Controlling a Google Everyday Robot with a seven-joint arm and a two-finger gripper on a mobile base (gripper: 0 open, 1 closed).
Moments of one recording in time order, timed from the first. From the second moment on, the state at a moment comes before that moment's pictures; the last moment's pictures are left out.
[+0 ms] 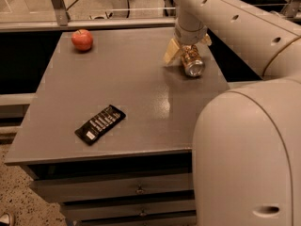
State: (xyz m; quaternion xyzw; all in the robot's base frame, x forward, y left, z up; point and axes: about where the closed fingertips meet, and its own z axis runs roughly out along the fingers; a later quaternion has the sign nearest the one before) arm 0.753 -0.155 0.852 -0.20 0.96 -0.08 0.19
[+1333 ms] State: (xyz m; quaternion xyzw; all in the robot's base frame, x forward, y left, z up) arm 0.762 -0.109 0.888 -0.29 0.90 0.09 0.32
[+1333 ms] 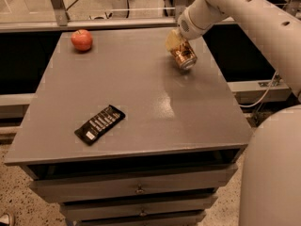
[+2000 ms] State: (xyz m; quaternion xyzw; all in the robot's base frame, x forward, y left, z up) arm 0.753 -0.082 0.933 -0.36 0.78 0.27 0.45
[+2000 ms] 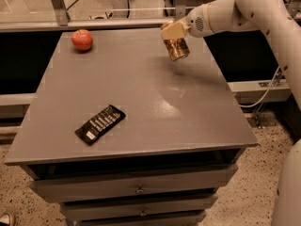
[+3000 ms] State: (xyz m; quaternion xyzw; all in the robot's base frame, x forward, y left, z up) arm 0.702 -0.081 0.934 -0.53 0.57 0.33 0.54
